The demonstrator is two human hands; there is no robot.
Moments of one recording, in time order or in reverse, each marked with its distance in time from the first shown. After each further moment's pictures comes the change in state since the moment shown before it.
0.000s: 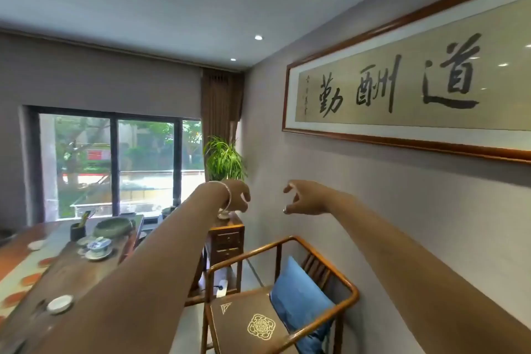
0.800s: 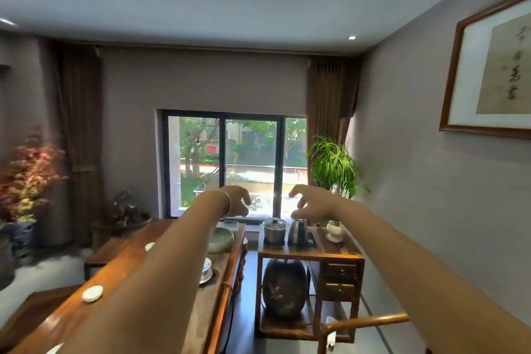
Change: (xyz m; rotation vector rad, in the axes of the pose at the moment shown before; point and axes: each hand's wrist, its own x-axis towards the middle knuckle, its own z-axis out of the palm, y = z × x) left_hand 0.187 -0.421 -0.021 -0.045 0.042 -0.458; right_hand 0.478 -0.163 0.145 0.163 -0.161 -0.398
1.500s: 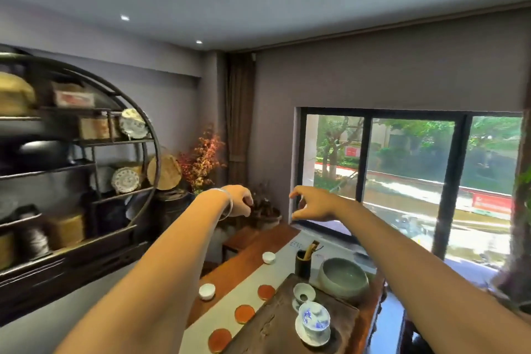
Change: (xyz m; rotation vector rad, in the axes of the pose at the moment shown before) left_hand 0.097 -0.297 -0.045 -0.010 0.064 -0.595; right_hand 0.388 -0.138 0.128 0.025 -0.216 -0.578
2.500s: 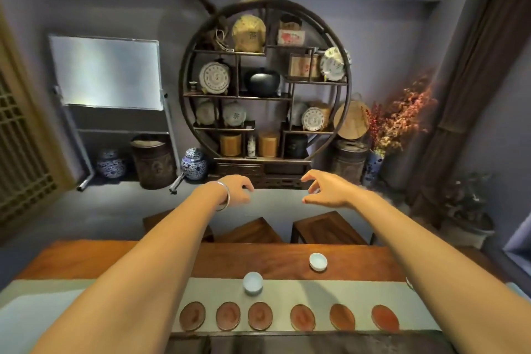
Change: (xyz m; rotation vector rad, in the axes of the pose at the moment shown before) left_hand -0.031 -0.188 0.061 -0.190 0.153 -0.851; right_hand 0.266 -0.086 0.137 0.123 -0.405 -0.723
